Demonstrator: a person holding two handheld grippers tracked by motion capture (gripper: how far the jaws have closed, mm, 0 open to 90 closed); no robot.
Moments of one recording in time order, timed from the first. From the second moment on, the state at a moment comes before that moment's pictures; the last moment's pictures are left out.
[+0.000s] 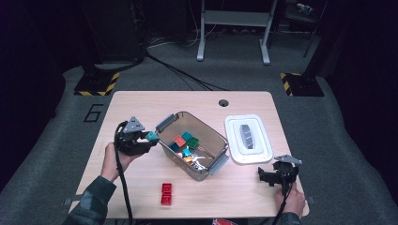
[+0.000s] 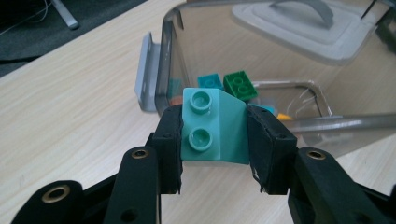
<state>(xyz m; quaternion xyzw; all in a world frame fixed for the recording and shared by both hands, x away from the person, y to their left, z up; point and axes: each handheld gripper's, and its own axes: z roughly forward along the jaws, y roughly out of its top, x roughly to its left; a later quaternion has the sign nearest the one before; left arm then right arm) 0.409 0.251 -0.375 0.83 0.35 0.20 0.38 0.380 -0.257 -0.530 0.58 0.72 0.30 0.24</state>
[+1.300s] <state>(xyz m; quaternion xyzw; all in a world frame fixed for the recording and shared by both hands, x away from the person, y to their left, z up) 0.428 0.212 -0.387 0.86 0.34 0.17 0.35 0.380 -0.257 -0.530 0.58 0.72 0.30 0.24</state>
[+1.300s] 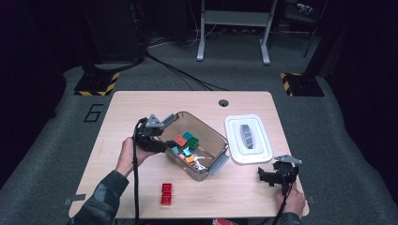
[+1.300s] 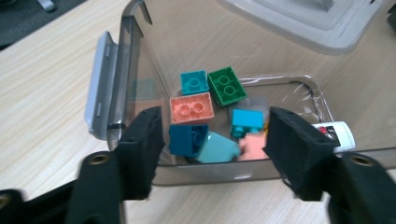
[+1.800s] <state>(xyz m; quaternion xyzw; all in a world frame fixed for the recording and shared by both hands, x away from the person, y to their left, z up) 0.385 0.234 -0.379 0.85 0.33 0.20 0.36 0.380 -0.257 -0.530 0.58 0.72 0.30 0.24</state>
